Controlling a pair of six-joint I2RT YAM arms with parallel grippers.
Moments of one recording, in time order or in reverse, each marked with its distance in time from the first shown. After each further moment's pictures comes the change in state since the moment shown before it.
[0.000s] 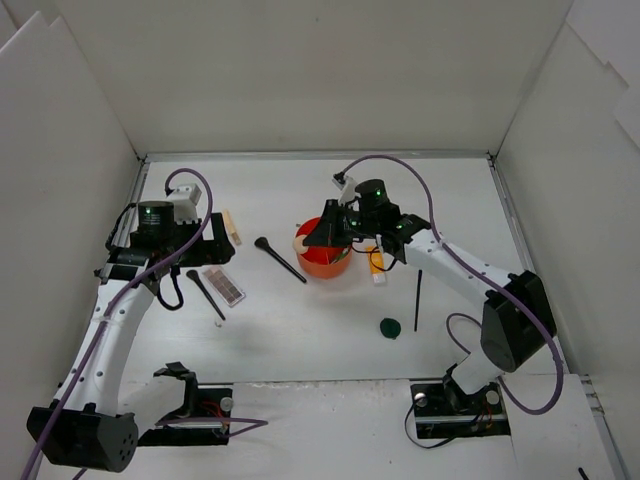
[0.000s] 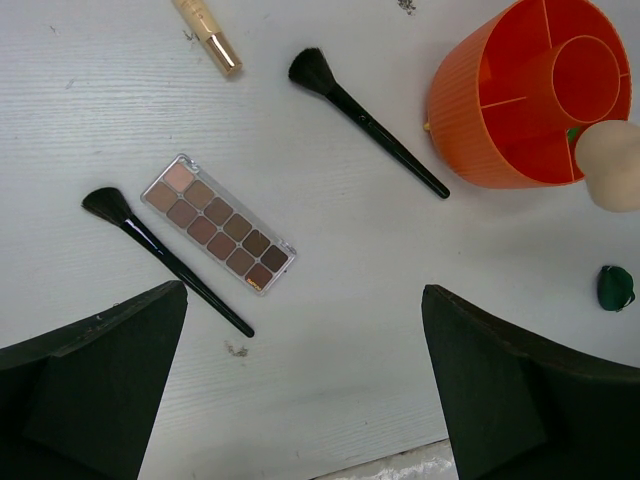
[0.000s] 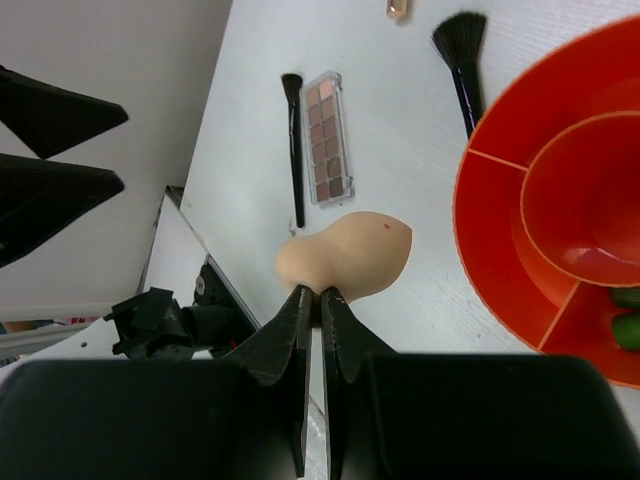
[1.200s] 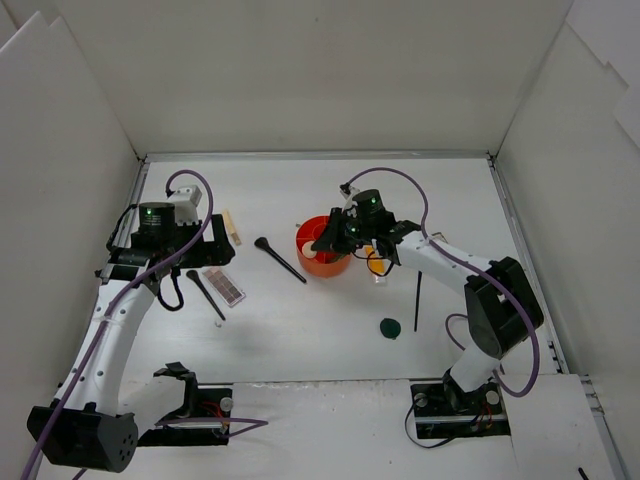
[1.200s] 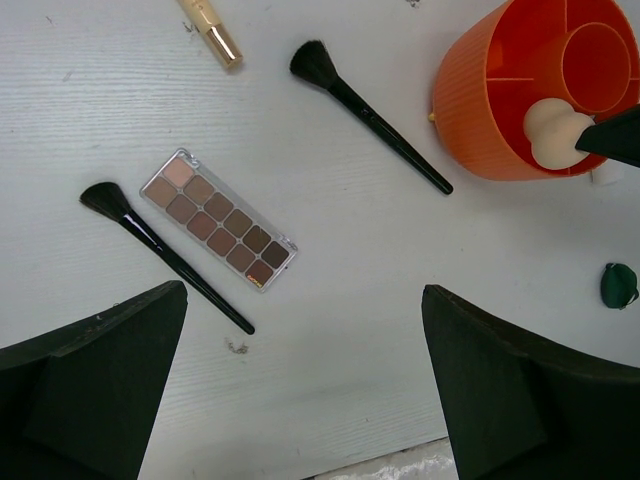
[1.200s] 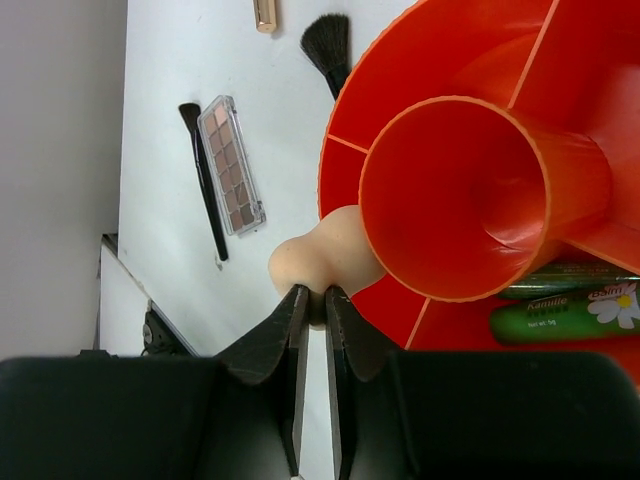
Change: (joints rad) left arm 0.000 0.000 -0.008 0.000 0.000 0.000; right arm -0.037 0.100 -0.078 0.060 0.119 0.029
